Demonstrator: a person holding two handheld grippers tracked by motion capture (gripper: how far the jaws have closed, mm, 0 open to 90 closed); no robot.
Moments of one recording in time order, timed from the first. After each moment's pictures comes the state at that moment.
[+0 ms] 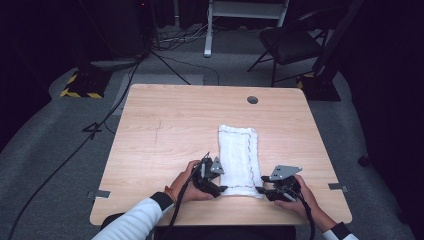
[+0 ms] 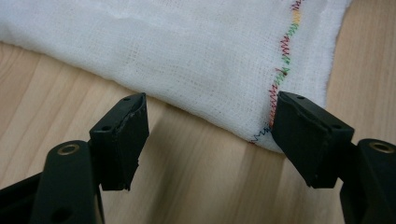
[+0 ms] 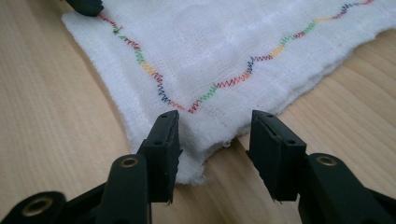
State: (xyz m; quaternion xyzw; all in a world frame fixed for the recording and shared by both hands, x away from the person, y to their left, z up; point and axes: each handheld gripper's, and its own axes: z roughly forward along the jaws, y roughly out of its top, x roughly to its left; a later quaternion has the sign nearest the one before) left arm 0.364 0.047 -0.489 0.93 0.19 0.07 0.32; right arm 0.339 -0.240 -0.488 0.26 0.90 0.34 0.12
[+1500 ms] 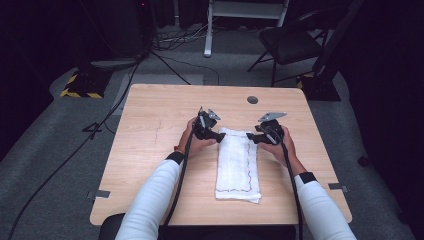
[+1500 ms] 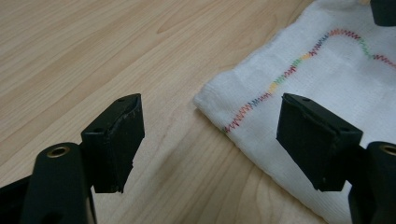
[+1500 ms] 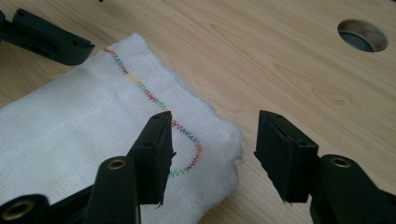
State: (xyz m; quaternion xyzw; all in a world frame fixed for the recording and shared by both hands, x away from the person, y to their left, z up) left arm 0.526 0.046 -0.479 0.86 0.34 0.14 0.35; right arm 0.509 -0.214 -0.465 0.36 0.85 0.35 0.18
